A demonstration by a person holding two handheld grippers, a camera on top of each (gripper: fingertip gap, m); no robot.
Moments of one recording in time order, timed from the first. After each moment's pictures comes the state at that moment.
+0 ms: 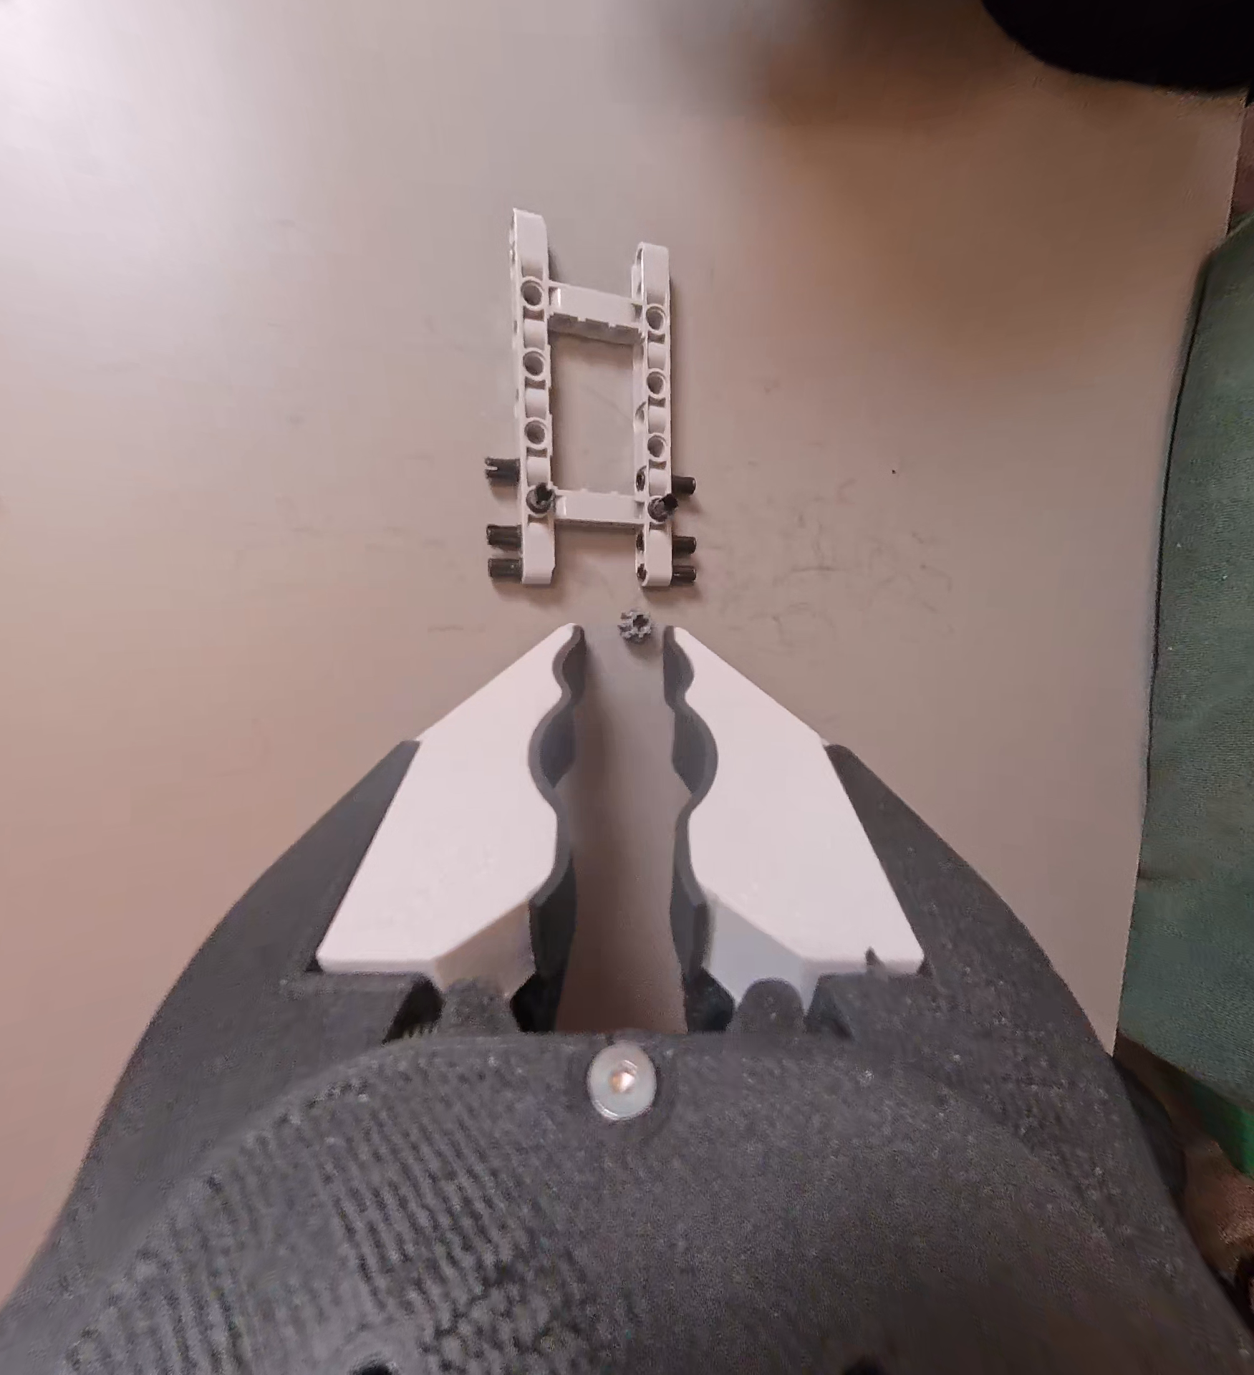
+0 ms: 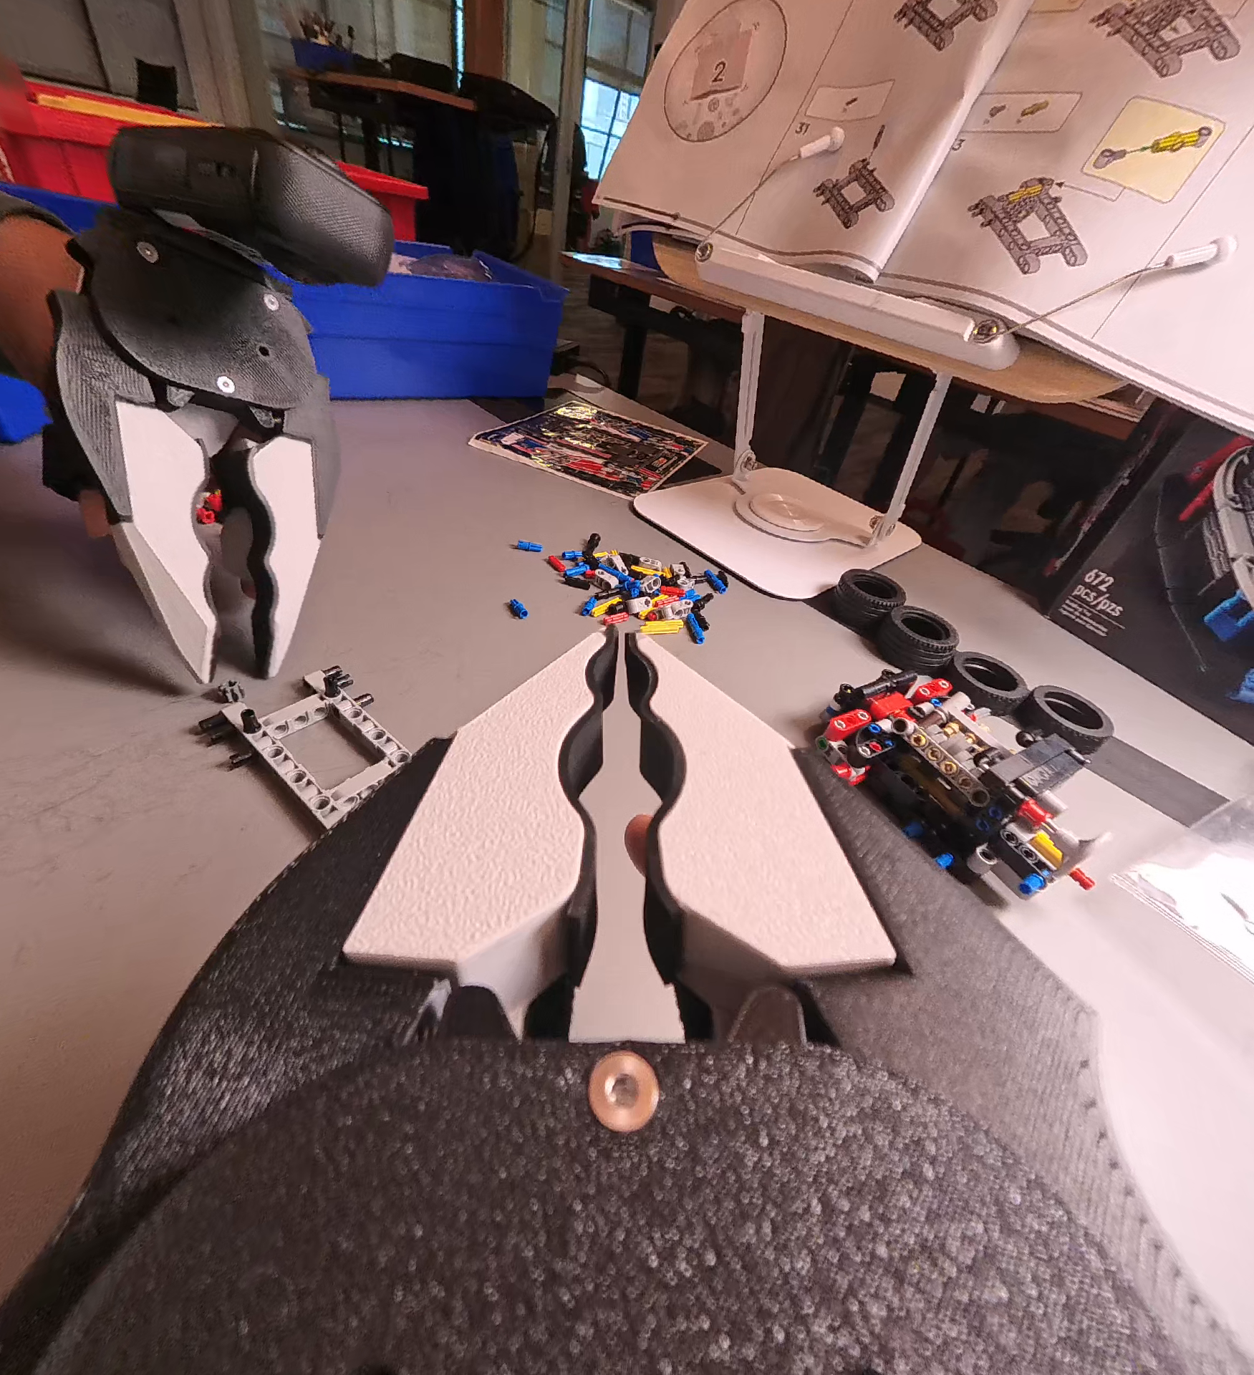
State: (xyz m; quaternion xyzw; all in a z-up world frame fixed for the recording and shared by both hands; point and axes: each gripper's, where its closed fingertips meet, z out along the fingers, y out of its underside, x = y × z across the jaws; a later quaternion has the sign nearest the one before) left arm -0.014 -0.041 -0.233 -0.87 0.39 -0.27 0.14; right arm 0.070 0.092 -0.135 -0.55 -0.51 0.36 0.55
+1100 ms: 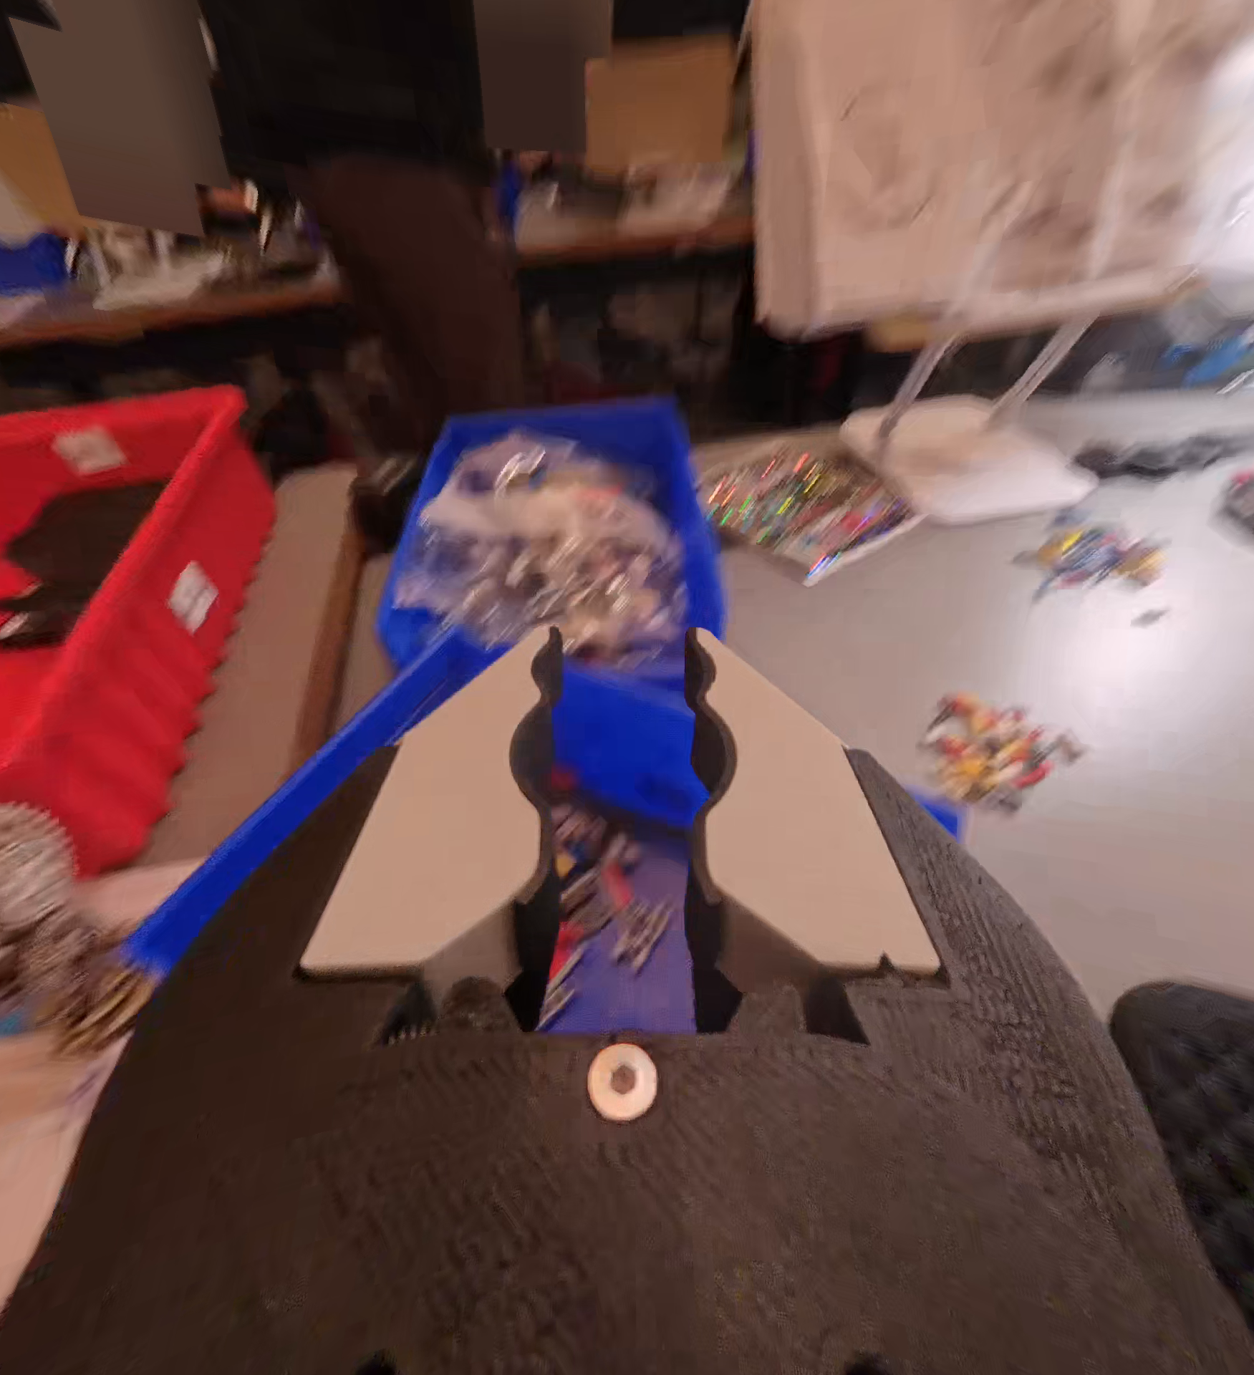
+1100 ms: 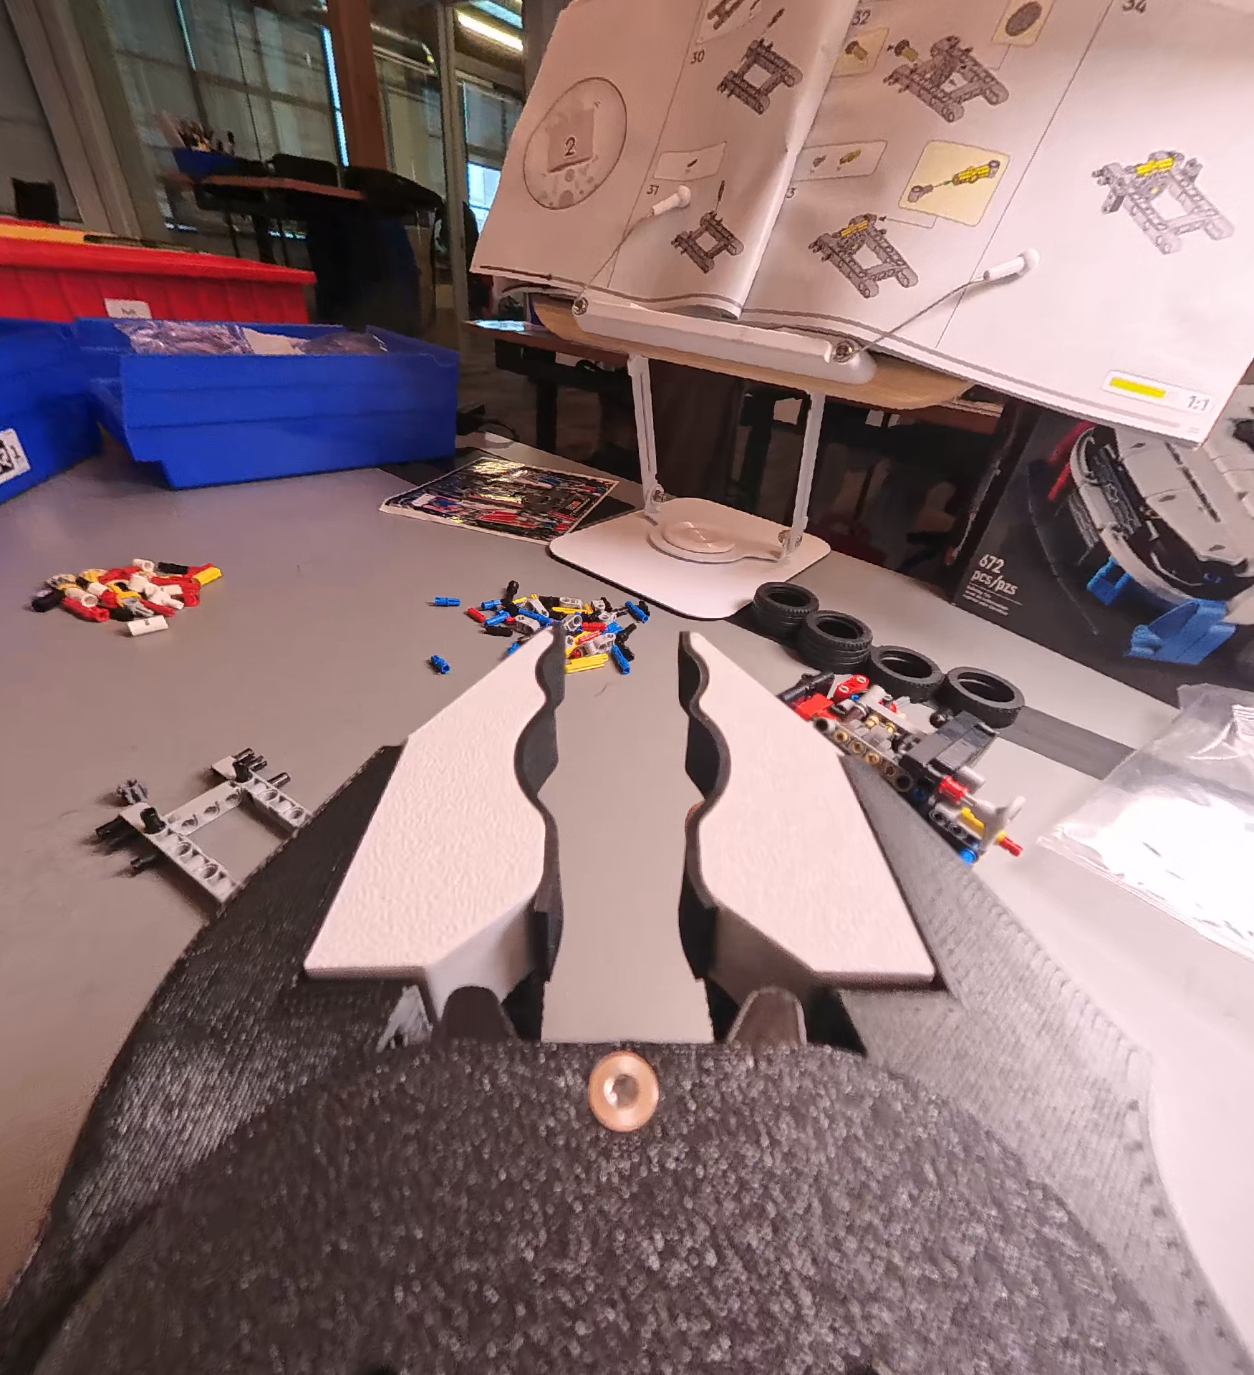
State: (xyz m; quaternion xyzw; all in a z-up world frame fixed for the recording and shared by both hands) left arm -0.368 -0.251 -0.012 -0.79 -0.11 0.13 0.59; right arm 0.074 0.120 -0.124 -0.57 -0.44 0.36 0.59
